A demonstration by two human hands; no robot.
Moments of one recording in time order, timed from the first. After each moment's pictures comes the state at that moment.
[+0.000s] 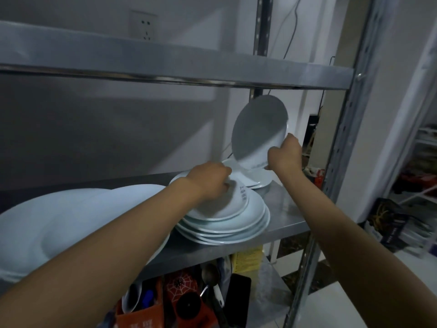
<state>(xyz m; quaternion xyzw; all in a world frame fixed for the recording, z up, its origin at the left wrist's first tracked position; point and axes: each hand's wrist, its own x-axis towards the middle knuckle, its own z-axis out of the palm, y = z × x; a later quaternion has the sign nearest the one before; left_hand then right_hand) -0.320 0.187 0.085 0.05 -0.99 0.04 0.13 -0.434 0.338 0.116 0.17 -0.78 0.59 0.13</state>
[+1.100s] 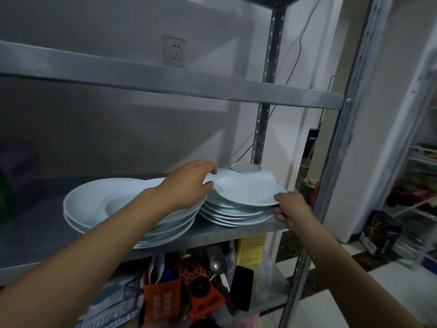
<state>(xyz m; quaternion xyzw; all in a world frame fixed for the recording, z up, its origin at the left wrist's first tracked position) -0.164 0.186 0.103 0.06 -0.96 -0.09 0.24 -0.335 0.384 0.054 0.05 -0.72 0.68 -0.12</state>
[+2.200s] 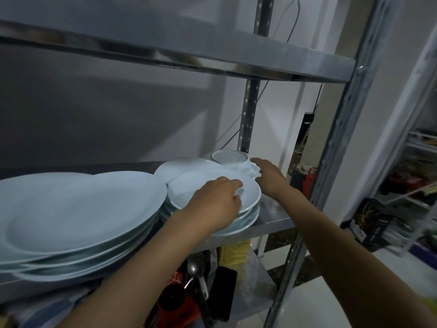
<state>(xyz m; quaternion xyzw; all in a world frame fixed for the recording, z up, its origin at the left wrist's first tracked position) -0.270 0.268 0.062 0.10 -0.96 -0.19 0.15 -0.484 0.349 0.039 0.35 -0.89 0.28 0.06</state>
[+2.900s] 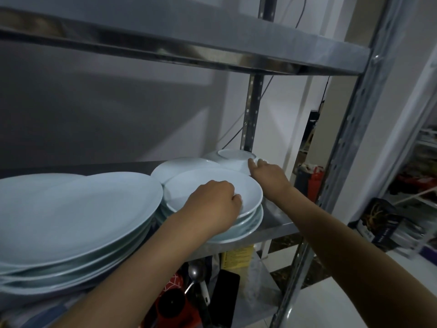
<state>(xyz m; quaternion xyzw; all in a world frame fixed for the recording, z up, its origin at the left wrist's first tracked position) -0.283 0.265 0.058 0.16 -0.96 -0.17 0.15 -0.522 0.331 0.013 0.42 -0.86 -0.09 0.28</state>
